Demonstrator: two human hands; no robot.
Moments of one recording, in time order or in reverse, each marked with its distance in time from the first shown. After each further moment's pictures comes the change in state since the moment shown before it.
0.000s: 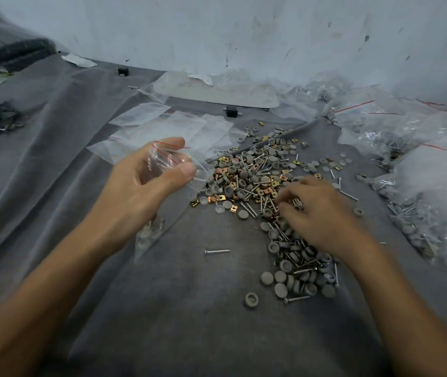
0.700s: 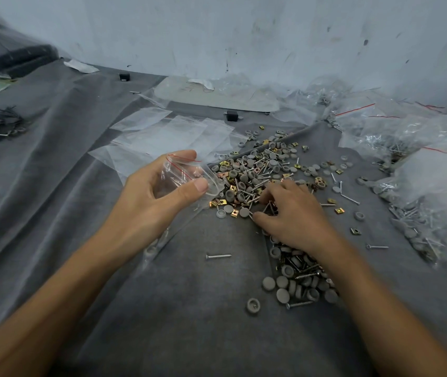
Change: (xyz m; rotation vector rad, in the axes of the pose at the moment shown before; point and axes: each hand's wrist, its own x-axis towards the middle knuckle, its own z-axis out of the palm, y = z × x) left_hand -0.003 0.000 0.012 -0.004 -0.049 -0.005; right_hand 0.023 -0.018 0.027 -0.131 -0.082 0.058
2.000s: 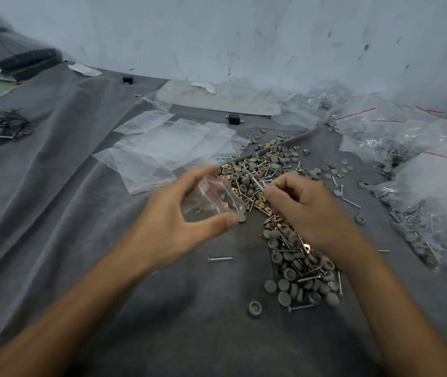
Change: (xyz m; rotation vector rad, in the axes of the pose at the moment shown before) left_hand -0.007 -0.013 0.014 0.198 -0.109 0.098; right_hand -0.021 -0.007 -0.027 0.737 0.146 -0.148
